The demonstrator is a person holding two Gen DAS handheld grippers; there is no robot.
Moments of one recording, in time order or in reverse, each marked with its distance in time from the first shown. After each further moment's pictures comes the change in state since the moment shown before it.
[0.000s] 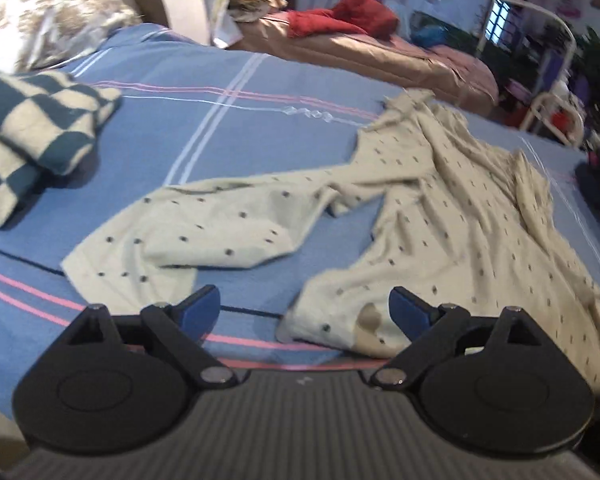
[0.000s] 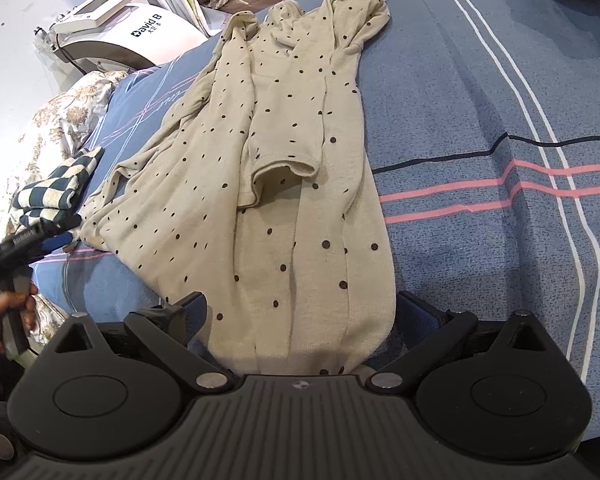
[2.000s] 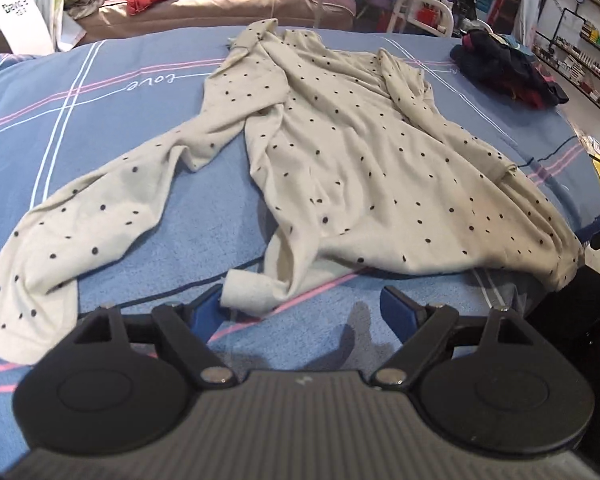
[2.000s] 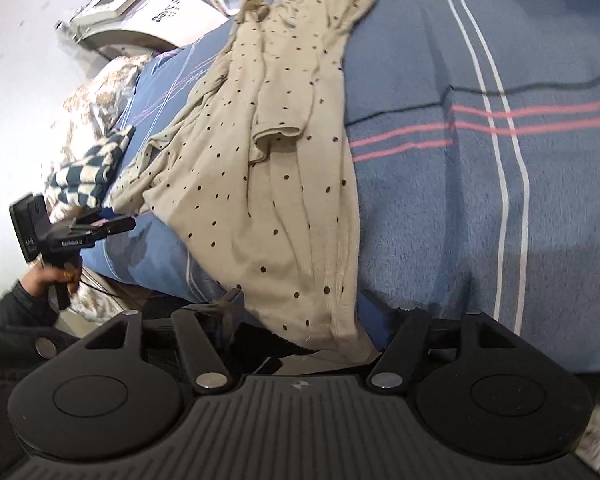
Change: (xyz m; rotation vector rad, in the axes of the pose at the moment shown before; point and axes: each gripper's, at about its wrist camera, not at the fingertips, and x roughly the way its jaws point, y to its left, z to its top) left arm 0.005 -0.032 -0.010 0.334 0.140 -0.303; right arm -0.045 -0.020 -0.016 -0.051 0.097 0.072
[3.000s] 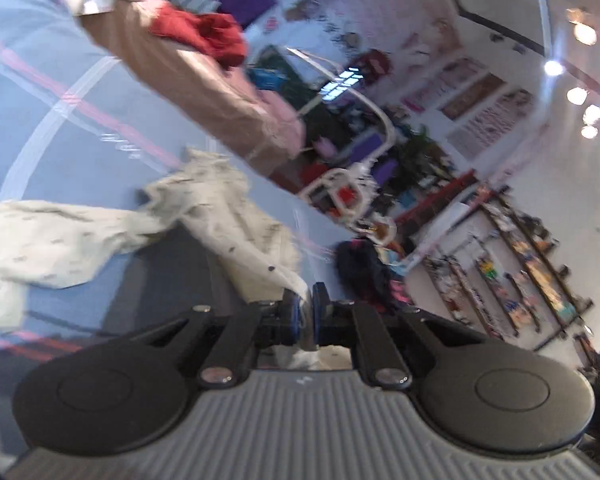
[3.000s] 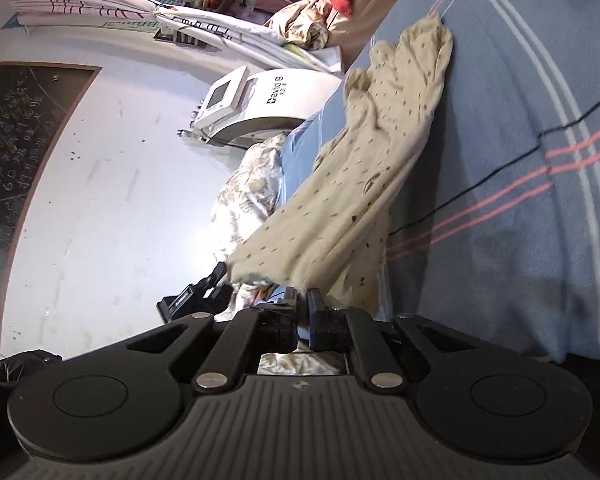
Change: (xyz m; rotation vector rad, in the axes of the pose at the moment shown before) left arm -0.121 0.059 0.011 -0.574 -0.349 -0.434; right arm -0.081 -0.031 0.031 0.300 -0.114 0.489
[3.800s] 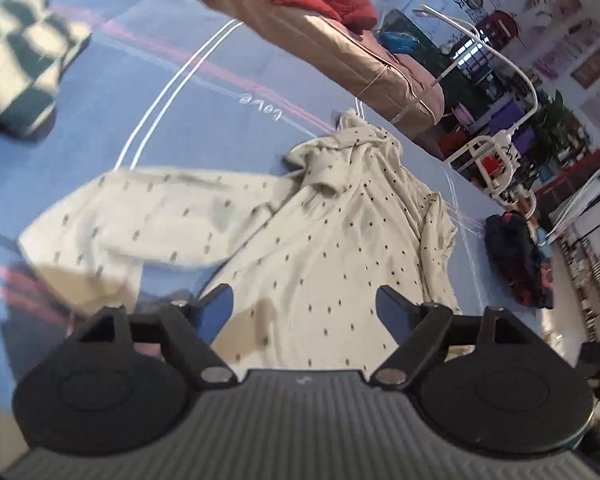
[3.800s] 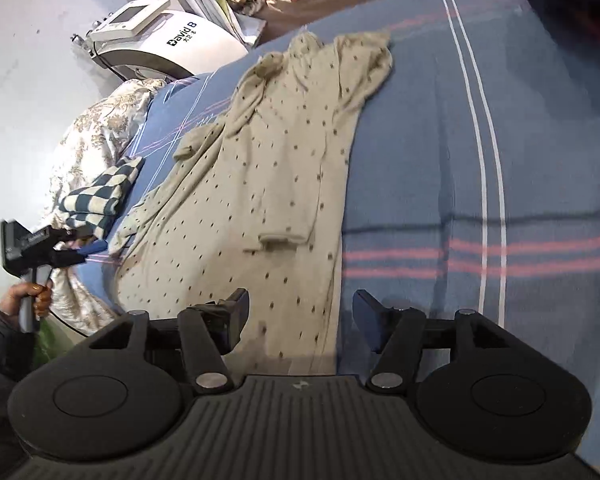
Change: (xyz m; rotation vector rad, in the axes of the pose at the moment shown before) left arm 0.068 0.021 0.011 0.050 0.101 0.444; right arm 0.087 0.012 0.036 -0.427 0.018 -0.513
